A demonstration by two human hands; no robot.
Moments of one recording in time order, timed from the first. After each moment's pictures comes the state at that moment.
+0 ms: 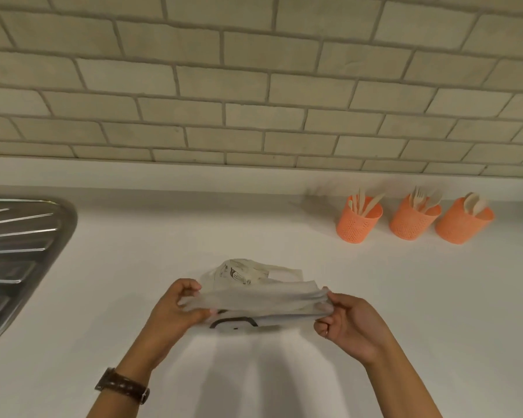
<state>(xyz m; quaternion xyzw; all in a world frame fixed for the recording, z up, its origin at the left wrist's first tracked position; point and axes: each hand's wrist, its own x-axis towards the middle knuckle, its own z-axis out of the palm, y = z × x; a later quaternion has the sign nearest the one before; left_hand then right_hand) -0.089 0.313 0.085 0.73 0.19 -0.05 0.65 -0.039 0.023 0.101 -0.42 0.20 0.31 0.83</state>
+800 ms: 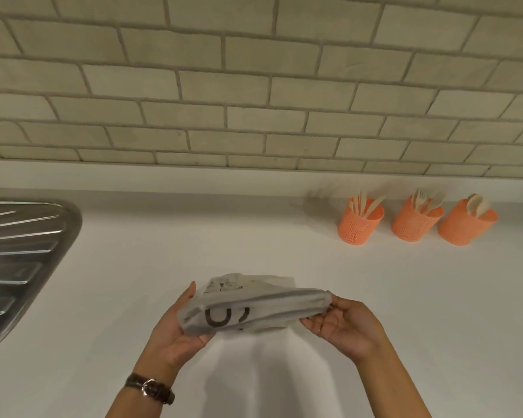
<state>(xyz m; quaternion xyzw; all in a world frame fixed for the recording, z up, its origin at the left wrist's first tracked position) -0.087 0.293 0.091 0.19 0.25 -0.17 0.93 -0.036 0.029 0.096 -0.30 0.27 0.30 0.87</state>
